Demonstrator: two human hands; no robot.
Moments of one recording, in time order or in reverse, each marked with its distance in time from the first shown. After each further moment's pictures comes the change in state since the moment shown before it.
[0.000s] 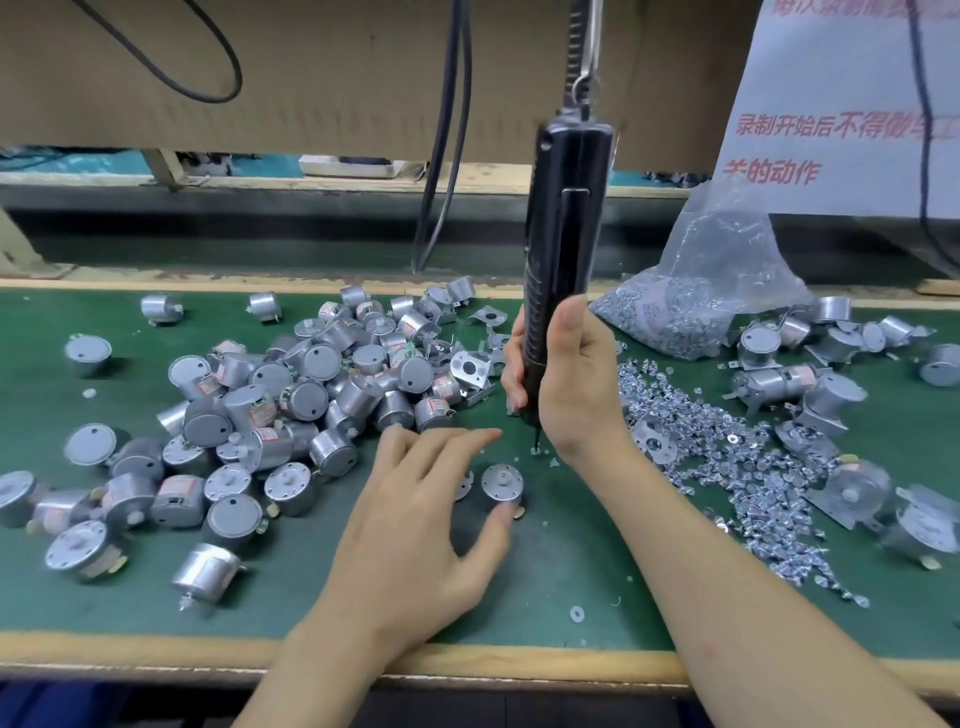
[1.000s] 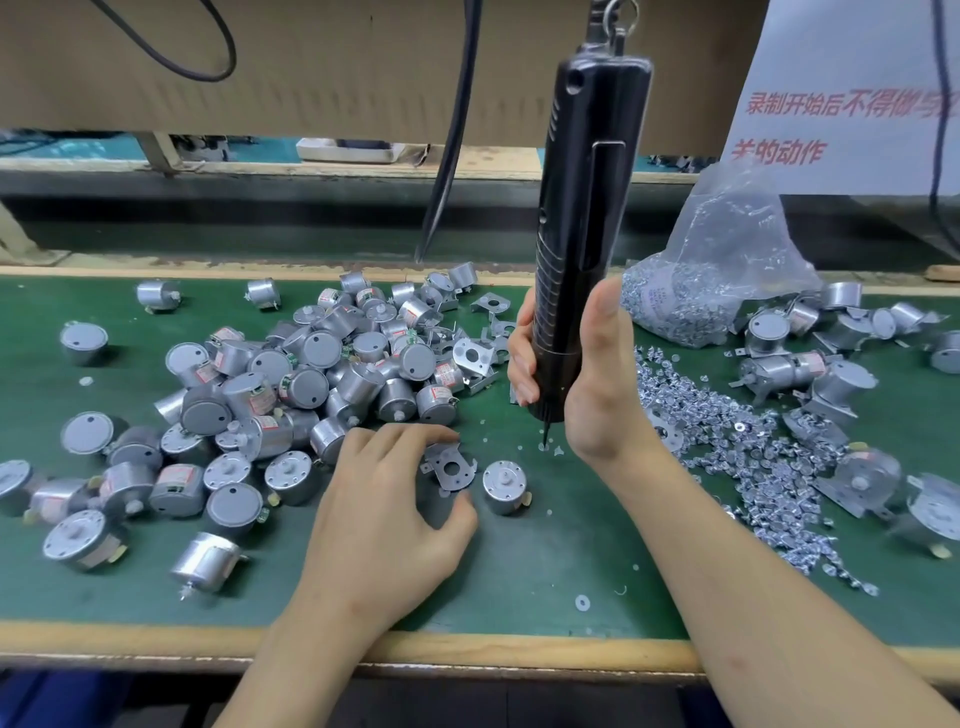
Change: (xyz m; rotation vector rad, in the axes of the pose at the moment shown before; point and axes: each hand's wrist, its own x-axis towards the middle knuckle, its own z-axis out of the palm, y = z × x) left_hand -0.004 -0.015 -0.006 0.023 -0.038 -0.206; right_hand -0.009 -0.018 -0.001 0.118 -0.116 0.040
